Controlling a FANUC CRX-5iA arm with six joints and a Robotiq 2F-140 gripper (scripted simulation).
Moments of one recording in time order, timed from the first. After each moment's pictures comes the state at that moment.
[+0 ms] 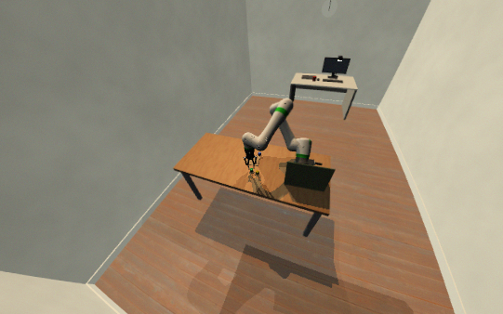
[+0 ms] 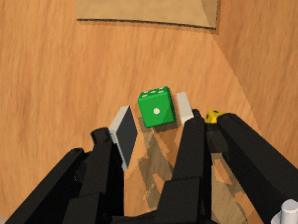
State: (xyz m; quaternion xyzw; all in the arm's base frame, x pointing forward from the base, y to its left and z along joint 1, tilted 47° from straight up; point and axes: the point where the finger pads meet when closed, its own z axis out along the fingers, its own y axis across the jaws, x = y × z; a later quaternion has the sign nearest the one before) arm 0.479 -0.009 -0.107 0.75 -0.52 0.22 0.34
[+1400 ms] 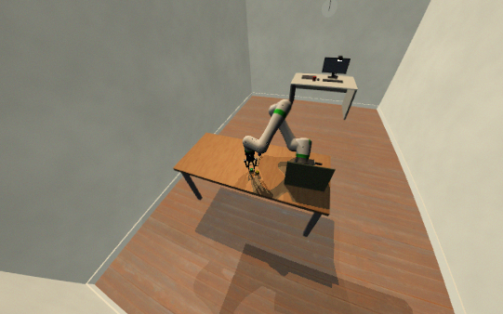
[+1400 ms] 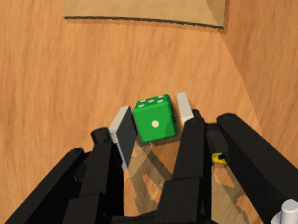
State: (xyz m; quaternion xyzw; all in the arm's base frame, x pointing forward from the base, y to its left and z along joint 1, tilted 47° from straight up) arm 0.478 -0.034 -0.130 0.75 -0.52 0.22 0.34
